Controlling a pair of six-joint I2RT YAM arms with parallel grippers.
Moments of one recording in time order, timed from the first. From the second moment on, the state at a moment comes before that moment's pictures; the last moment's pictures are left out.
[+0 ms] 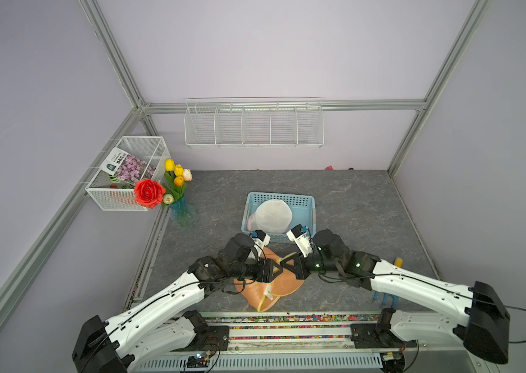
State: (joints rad) left arm -0.87 1.00 0.70 -0.44 0.36 -0.65; right arm 0.94 1.20 0.78 -0.15 -0.34 0.57
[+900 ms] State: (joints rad) left arm -0.89 1.01 0.71 -0.46 0.32 -0.66; right arm 0.99 1.21 0.77 -0.09 -0.24 0.67
